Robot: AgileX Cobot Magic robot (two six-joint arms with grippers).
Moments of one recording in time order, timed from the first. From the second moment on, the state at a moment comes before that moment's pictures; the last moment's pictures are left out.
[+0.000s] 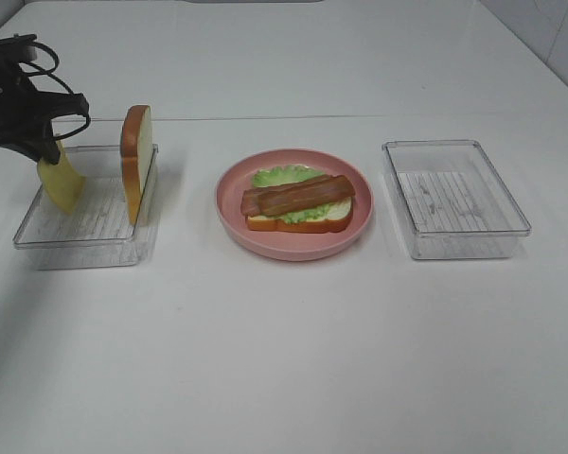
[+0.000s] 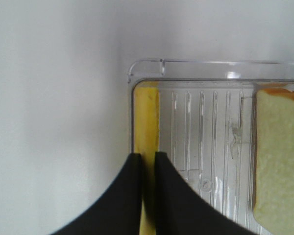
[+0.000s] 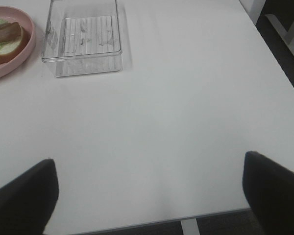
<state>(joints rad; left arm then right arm) 0.02 2.25 -1.78 -0.16 0.86 -0.03 -0.08 0.00 -0.46 0.00 1.12 0.01</state>
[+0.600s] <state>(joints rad) 0.01 2.17 -1.85 -0.16 0.92 -0.08 -0.08 0.00 -0.46 0.00 1.12 0.01</state>
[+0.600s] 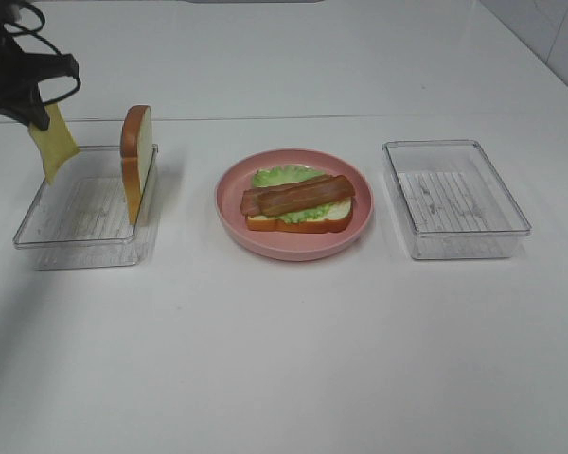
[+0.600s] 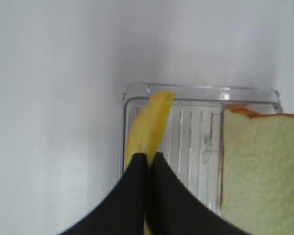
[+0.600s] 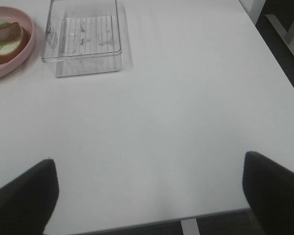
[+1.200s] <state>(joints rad) -0.20 2.12 -2.16 -0.22 0.90 -0.12 -0.08 0.00 -0.46 0.00 1.12 0.01</state>
